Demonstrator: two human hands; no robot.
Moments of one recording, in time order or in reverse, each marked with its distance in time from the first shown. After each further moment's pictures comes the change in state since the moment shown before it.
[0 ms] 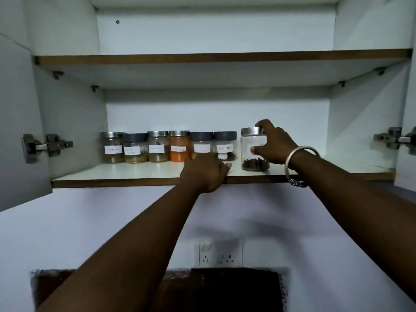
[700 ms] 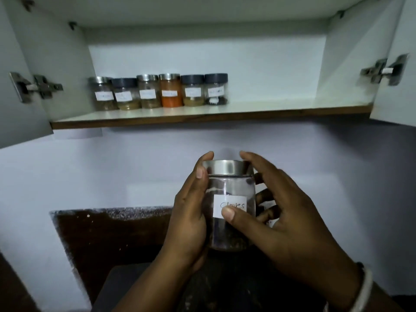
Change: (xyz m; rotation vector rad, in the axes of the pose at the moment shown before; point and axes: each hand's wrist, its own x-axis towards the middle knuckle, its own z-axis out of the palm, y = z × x) left_hand -0.267 0.107 -0.015 -1.792 0.126 -0.208; right_hand -0.333 -0.066 -0.009 0.573 -0.046 -0.071
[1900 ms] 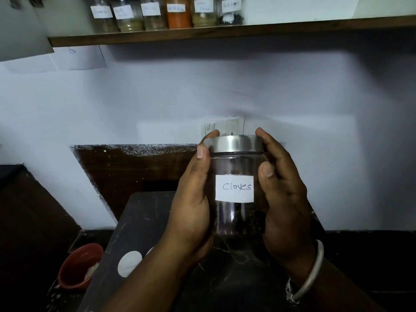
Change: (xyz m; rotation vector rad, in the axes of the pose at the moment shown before) left_hand -0.109 -0.023 -0.003 -0.128 0.129 -0.315; right_hand -0.096 0.030 0.067 0.734 0.177 0.085
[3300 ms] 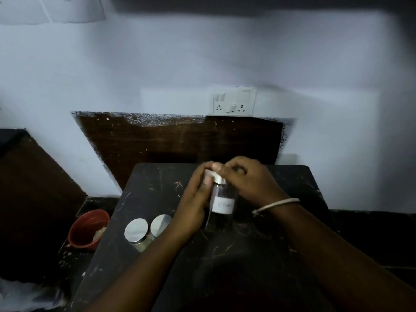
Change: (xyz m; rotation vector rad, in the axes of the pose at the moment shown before) left_hand -0.002 -0.100 -0.099 0.451 0.063 0.033; right_hand 0.012 0.104 -0.019 -0.764 -0.319 0.547
